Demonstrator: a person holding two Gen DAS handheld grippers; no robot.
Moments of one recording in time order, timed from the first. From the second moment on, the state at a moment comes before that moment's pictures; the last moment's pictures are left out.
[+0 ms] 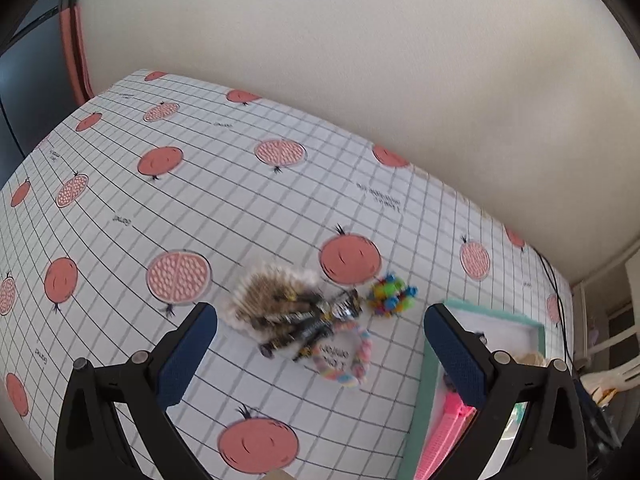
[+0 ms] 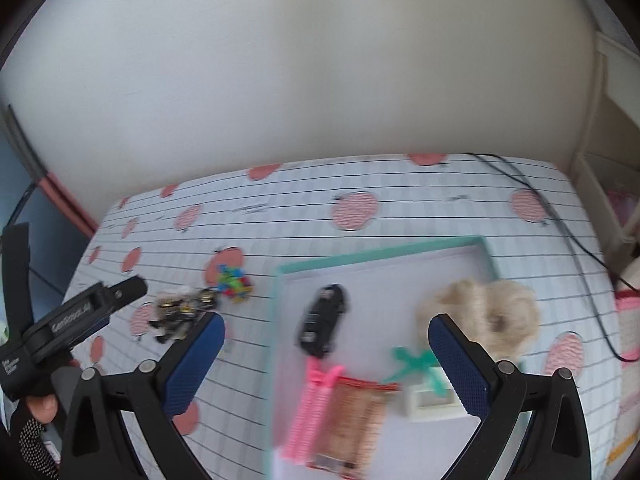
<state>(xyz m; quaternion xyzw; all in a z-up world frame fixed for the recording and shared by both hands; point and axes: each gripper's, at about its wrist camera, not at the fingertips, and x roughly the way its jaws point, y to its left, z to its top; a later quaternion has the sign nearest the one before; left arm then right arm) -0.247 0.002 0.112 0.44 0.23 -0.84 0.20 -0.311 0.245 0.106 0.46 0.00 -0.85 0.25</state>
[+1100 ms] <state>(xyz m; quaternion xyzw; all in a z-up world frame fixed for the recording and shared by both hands) -0.271 -0.041 0.063 0.52 0.22 -0.81 0.16 -0.289 0.099 0.026 0.51 0.09 -0.78 0.35</state>
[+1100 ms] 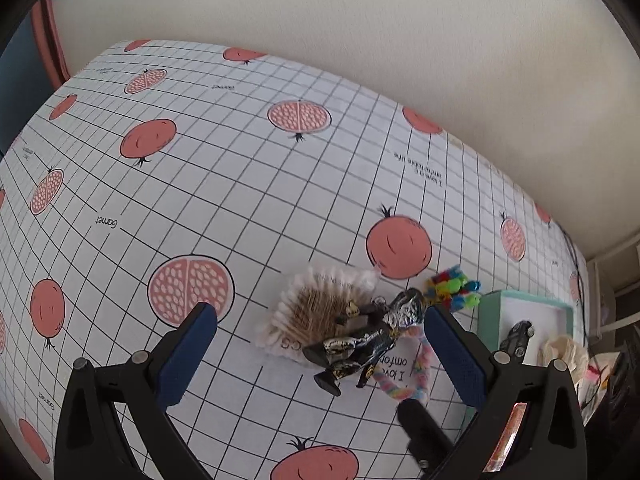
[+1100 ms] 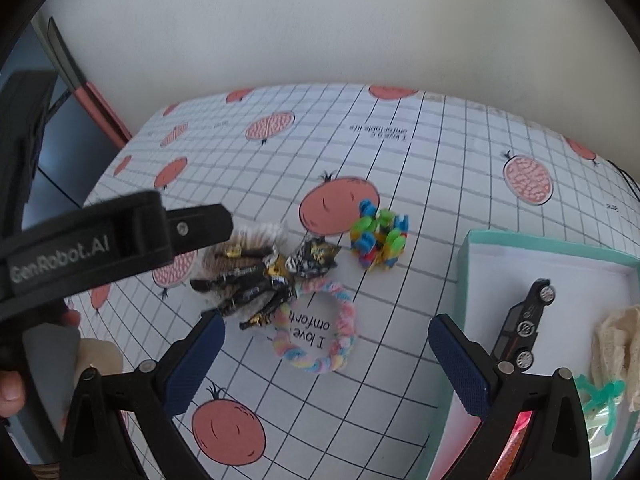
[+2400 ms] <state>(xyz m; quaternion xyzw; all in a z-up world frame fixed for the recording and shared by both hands) -0.282 -0.009 0.038 0.58 0.13 -0.80 0.13 -0.283 0.088 -0.006 0.54 0.11 -0.75 0.36</state>
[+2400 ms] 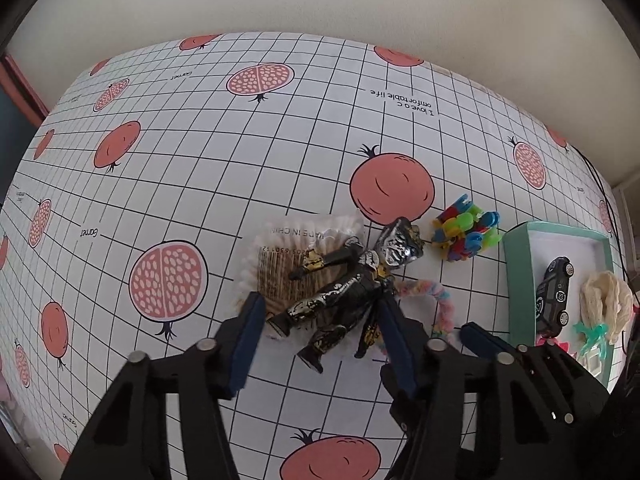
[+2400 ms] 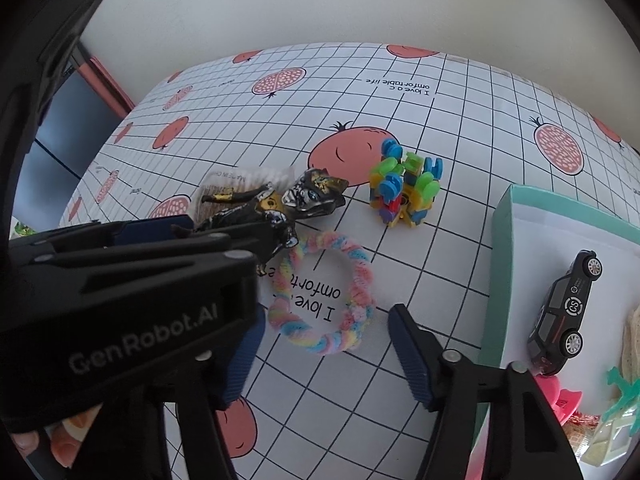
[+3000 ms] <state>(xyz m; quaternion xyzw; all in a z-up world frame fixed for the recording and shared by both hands) -0.282 -0.011 0.045 0.57 0.12 -0.80 0.12 -0.282 0.092 -0.002 0.54 0.11 -0.75 0.37</state>
